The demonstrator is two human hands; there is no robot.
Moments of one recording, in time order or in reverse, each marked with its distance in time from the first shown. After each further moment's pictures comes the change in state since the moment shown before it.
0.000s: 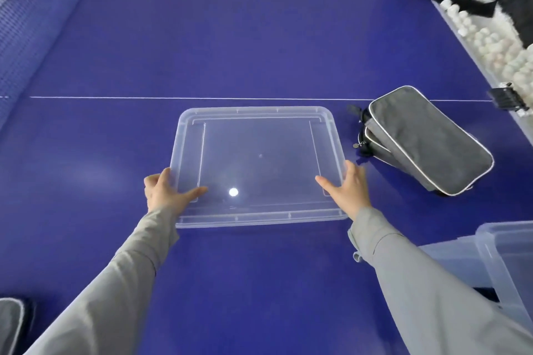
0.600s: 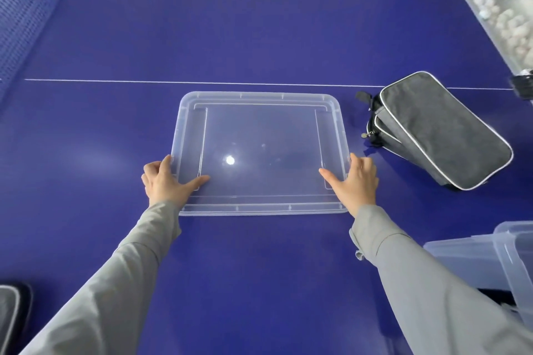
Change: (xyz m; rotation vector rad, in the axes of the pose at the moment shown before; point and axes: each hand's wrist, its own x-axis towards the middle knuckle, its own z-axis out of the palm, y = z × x) left_hand 0.003 -0.010 0.014 0.116 0.090 0.060; right_hand 0.006 0.014 0.016 -0.214 0.142 -0.064
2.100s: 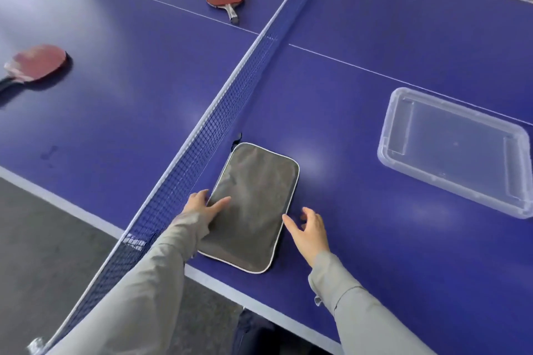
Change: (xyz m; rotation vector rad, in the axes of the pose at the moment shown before) left_hand -0.158 -0.344 -0.316 -0.155 -0.174 -0.450; right_hand -0.446 -0.284 0.141 0.270 -0.679 -0.102
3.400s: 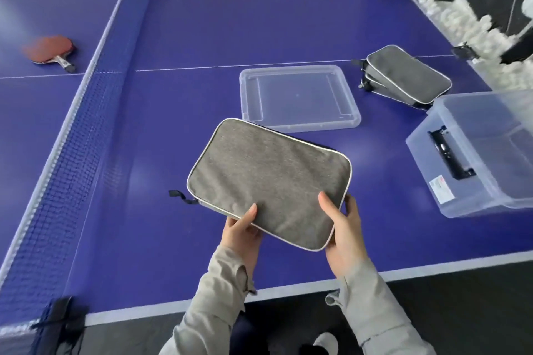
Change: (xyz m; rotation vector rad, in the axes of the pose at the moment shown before) left_hand -0.229 0.119 0.187 -1.092 -0.621 -0.063; right_hand -0.164 0.102 -0.185 1.253 0.470 0.029
